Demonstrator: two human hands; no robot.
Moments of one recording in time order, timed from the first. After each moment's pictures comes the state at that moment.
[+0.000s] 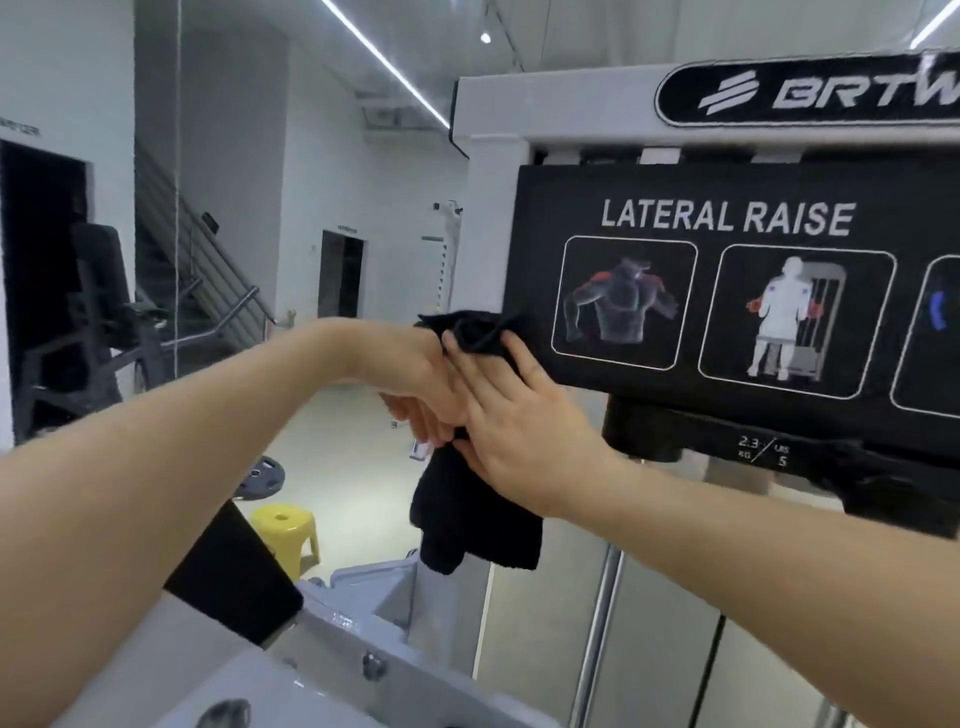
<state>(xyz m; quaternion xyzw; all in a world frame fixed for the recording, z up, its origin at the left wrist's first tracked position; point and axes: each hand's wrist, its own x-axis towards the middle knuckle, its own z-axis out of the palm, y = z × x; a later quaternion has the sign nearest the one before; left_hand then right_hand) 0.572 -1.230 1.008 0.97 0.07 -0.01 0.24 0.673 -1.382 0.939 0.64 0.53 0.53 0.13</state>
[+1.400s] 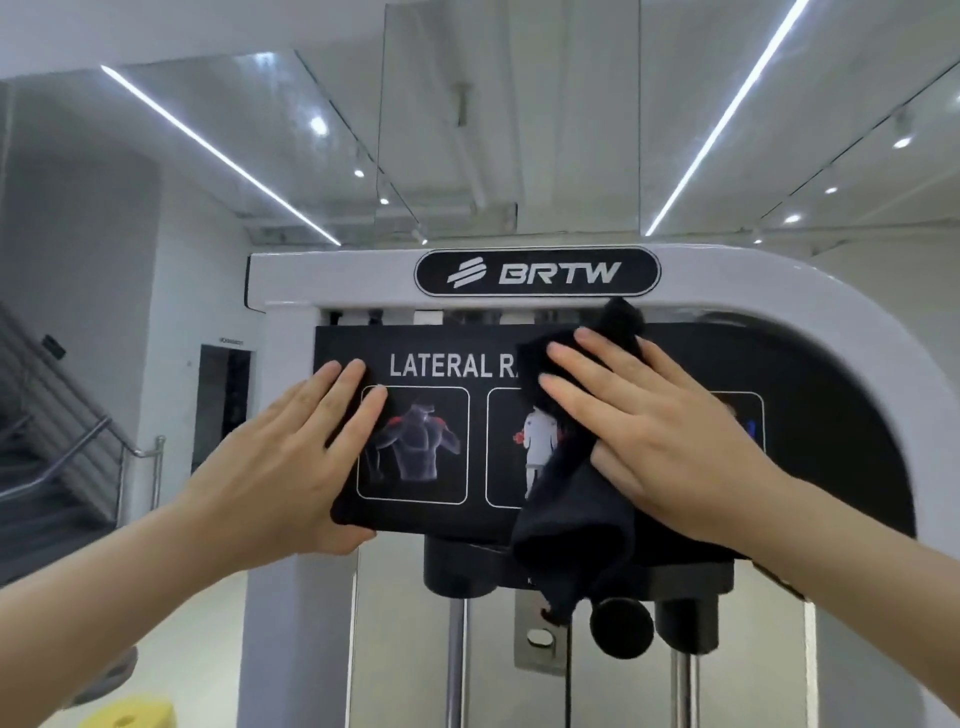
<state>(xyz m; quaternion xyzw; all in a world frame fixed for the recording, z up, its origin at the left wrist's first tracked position) 0.596 -1.301 1.018 0.85 0.04 0.41 -0.33 0.722 -1.601 1.051 0.70 0.44 0.55 0.06</state>
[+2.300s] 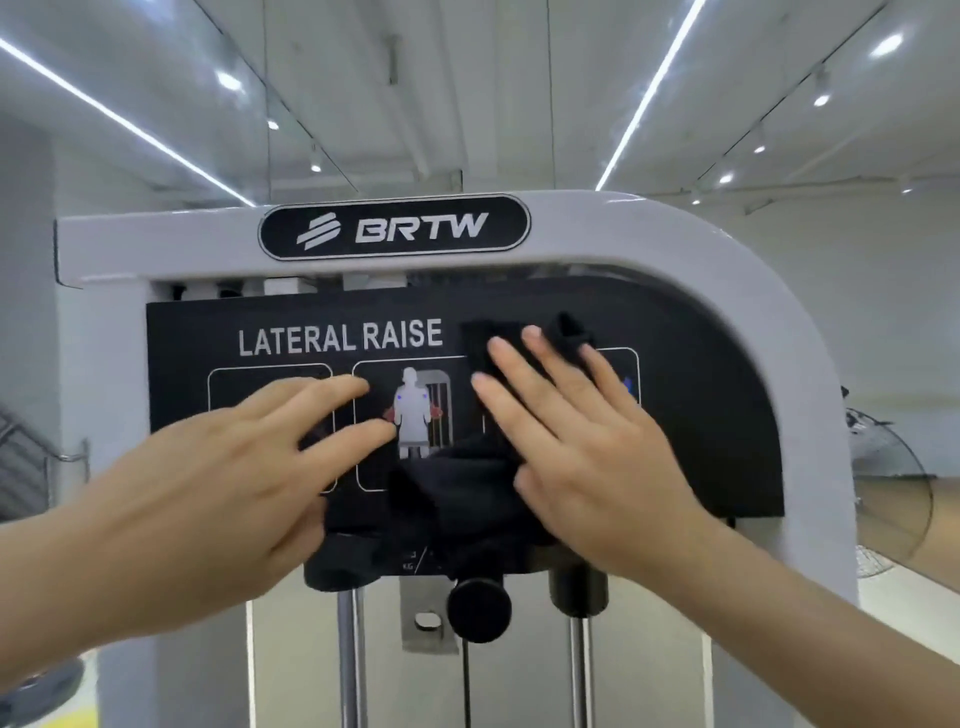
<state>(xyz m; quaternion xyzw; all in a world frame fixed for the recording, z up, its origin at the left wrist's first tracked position) 0.603 -1.387 1.025 0.86 -0.10 0.41 -0.30 0.739 -1.627 1.005 0.69 0.38 0.62 0.03</state>
